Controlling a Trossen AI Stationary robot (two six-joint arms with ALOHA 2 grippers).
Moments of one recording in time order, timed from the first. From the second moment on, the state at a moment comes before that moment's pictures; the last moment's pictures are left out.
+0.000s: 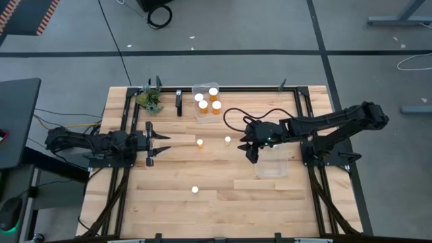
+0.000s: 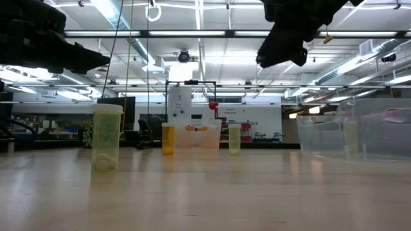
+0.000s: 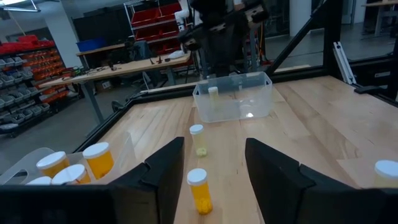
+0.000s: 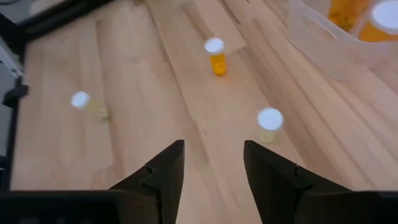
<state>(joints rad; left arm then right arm) -0.14 0.13 0.01 0.10 -0.26 0.17 0.10 1.25 0.89 -0.36 0.16 0.49</state>
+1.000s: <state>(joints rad) -0.14 0.13 0.01 0.11 -0.26 0.17 0.16 1.65 1.31 -0.49 0.17 0.29</state>
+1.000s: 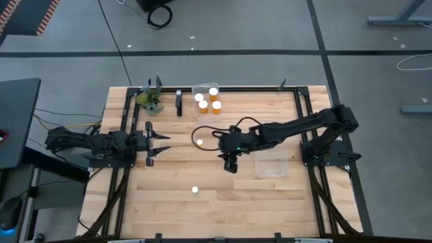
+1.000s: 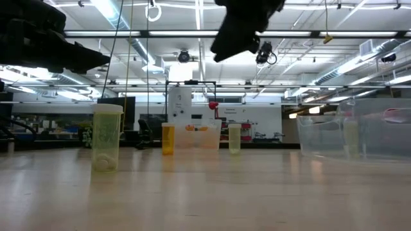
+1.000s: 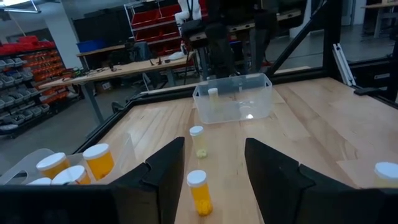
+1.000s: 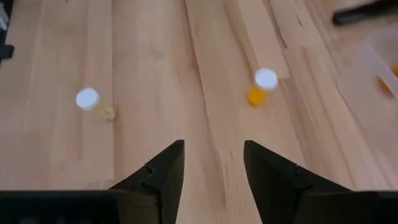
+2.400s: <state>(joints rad) -0.14 0.14 0.01 0.10 -0.26 0.17 0.01 1.94 1.46 -0.57 0.18 -0.02</state>
